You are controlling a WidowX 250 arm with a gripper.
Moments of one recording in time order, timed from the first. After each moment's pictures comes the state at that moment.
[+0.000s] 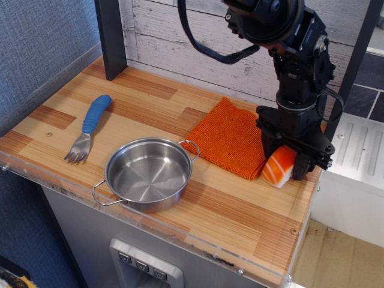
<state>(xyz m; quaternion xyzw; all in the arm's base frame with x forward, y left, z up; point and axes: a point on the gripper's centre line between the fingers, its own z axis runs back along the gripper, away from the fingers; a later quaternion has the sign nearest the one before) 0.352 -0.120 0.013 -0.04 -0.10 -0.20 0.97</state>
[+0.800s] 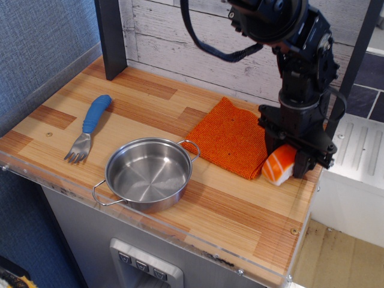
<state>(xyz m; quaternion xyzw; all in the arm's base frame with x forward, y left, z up) 0.356 -0.120 0.020 -0.03 -0.10 -0.21 0.97</state>
